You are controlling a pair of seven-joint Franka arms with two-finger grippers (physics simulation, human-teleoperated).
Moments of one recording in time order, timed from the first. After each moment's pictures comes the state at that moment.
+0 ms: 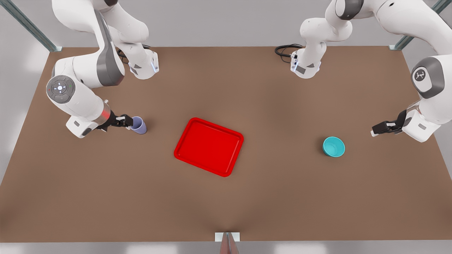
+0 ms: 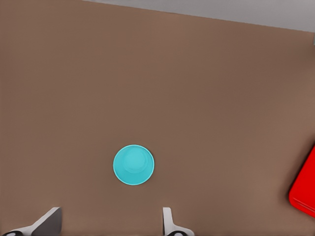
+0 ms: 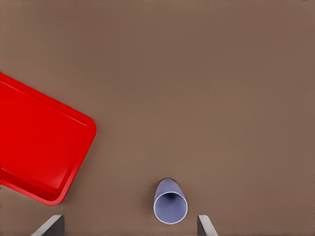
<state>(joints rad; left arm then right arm) -0.07 0.25 0.23 -1.33 -0.11 1.52 0.04 -0.10 0.16 0.32 -1.53 -0.06 1.60 0.13</state>
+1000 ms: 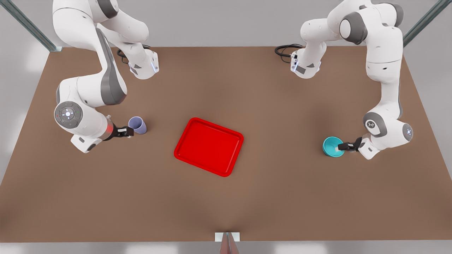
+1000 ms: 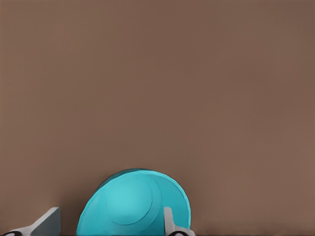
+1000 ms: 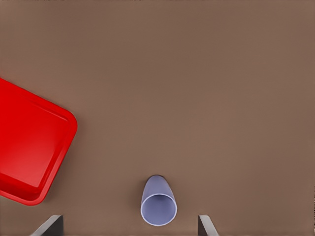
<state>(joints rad) 0.08 0.47 0.18 -1.97 -0.46 2.22 0.55 -0.08 0.31 0.31 -1.43 -0.13 1.53 0.13</state>
